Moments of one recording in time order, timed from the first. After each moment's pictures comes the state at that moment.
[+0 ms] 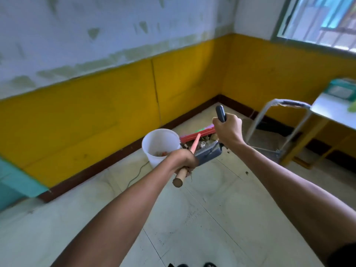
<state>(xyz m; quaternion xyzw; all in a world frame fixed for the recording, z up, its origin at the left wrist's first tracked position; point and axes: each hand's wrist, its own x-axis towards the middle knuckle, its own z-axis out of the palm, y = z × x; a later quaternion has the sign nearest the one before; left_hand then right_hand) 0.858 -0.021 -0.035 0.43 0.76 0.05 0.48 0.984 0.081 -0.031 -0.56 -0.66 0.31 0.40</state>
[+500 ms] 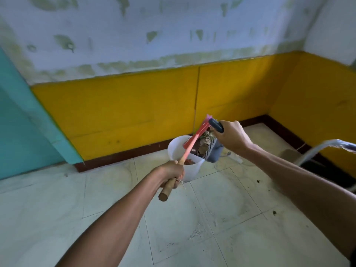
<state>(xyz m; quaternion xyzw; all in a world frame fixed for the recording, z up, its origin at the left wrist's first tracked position) 0.789 -0.008 -0.089 0.18 0.78 0.33 0.50 0.916 0.169 -0.017 -0.34 -0.90 0.21 0.17</state>
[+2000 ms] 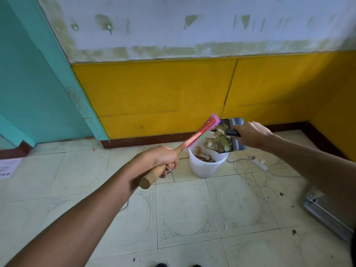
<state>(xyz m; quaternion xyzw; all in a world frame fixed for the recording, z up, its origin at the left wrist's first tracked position) 0.744 -0.050 -0.031 0.12 0.79 0.34 0.49 0.853 0.251 -0.053 -0.14 -0.99 -0.08 -0.04</state>
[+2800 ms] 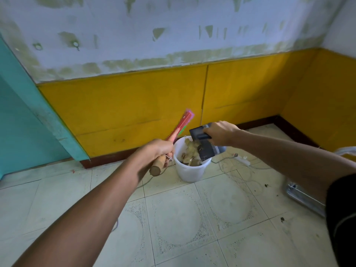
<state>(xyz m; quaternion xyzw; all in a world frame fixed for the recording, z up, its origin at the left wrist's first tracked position) 0.737 0.013 -0.014 0.11 0.82 0.35 0.44 0.841 0.228 -0.038 -0.11 -0.99 -0.11 -0.06</state>
